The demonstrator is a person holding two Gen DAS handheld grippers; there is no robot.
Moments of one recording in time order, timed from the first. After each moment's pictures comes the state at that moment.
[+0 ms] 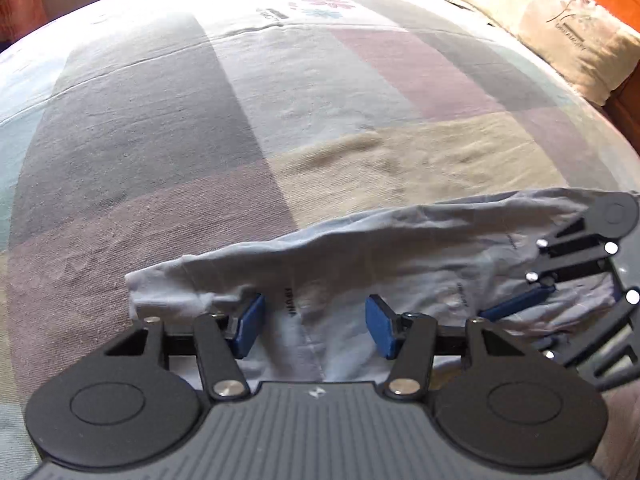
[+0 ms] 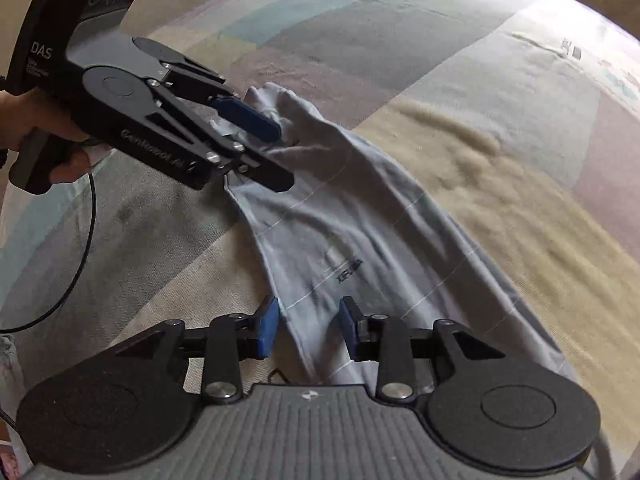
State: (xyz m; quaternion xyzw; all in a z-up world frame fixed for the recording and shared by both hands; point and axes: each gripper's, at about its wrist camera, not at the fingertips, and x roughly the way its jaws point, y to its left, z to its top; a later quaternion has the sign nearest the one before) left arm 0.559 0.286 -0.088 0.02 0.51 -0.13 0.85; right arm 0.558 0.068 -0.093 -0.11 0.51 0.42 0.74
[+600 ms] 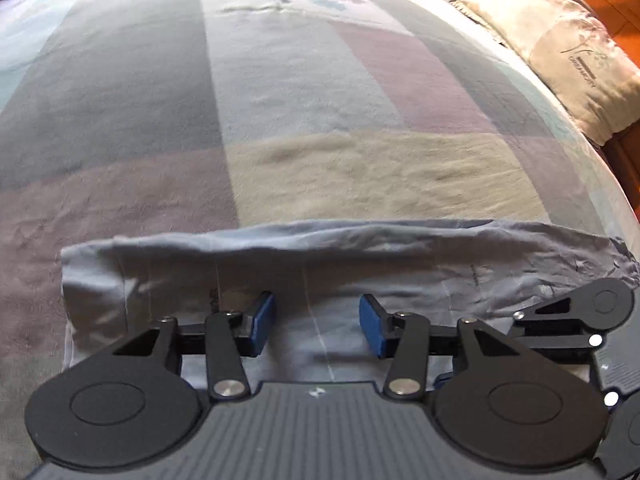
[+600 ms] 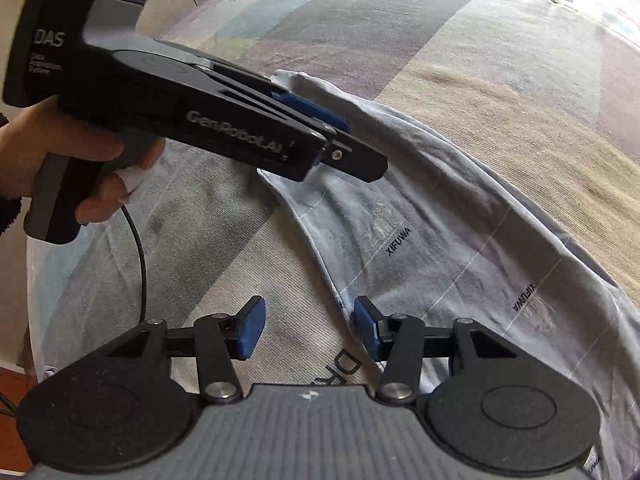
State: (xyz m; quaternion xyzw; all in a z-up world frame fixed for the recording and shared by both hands) left arm 0.568 0.266 -0.091 -0.07 0.53 -0.14 0.84; right arm 0.545 0.065 -0.088 -0.05 0.55 0.42 0.72
